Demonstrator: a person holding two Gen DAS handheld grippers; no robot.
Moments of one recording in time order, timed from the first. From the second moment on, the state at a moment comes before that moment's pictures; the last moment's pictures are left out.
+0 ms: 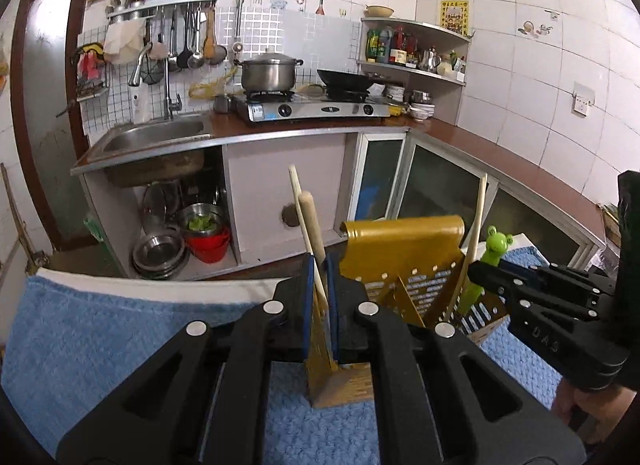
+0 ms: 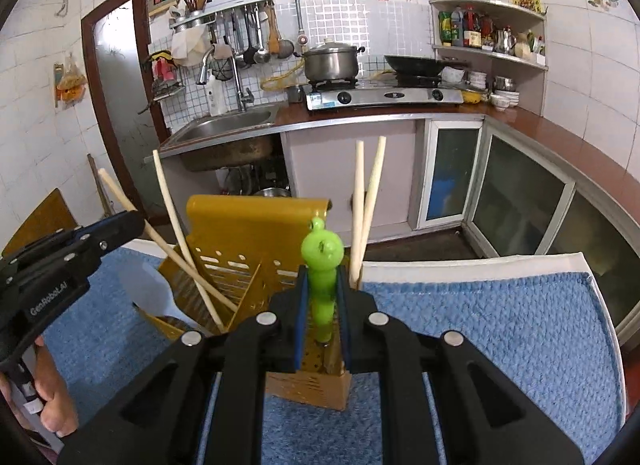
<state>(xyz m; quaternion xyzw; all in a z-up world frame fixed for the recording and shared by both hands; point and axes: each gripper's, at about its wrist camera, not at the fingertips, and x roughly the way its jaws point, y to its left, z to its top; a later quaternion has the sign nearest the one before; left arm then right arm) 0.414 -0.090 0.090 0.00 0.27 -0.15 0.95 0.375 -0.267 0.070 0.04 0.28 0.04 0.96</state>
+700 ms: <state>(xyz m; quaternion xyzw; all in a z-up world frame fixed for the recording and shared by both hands) 0.315 -0.012 0.127 -0.04 0.23 -0.11 0.97 0.277 -0.284 0.103 0.04 0.23 0.02 0.97</state>
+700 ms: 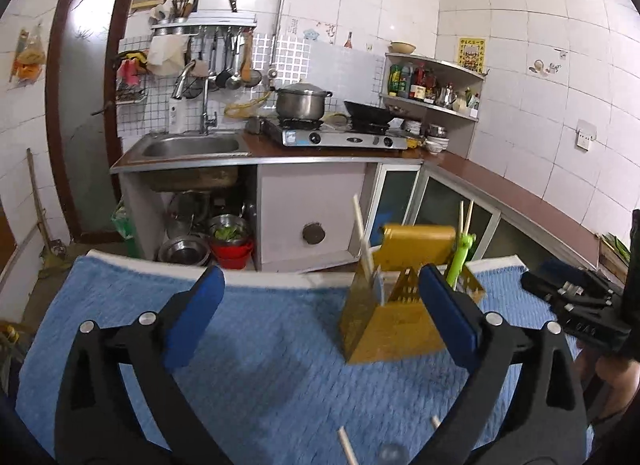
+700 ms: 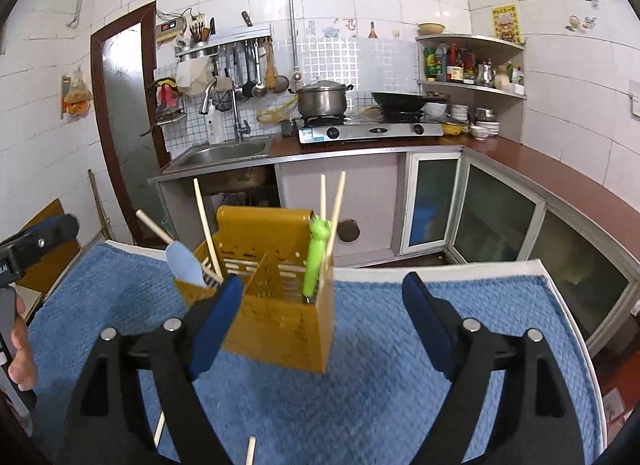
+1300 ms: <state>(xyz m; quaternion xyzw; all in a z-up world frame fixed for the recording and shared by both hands) 0.254 -0.016 0.040 0.00 0.32 -0.10 0.94 0.214 -0.292 0.026 0.05 0.30 -0.02 0.95</state>
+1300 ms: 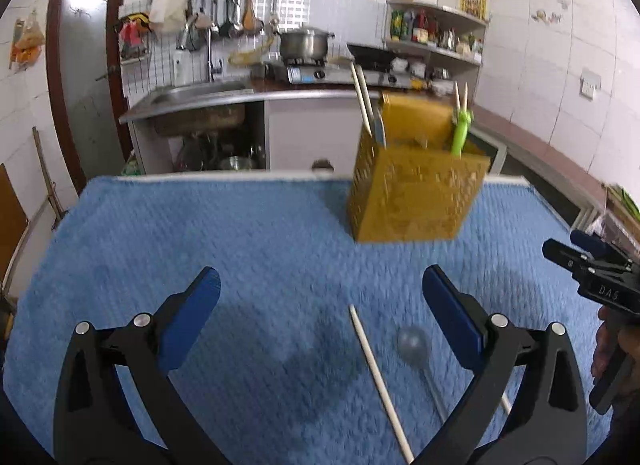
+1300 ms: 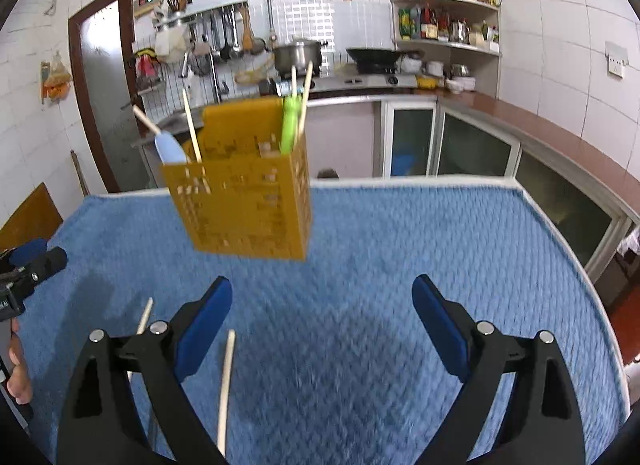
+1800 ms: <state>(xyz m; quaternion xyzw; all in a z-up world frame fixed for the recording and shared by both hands) 0.269 -0.034 -0.028 0.00 0.42 -0.08 0.91 0.222 -0.267 -0.030 0.05 0.36 0.00 0.93</state>
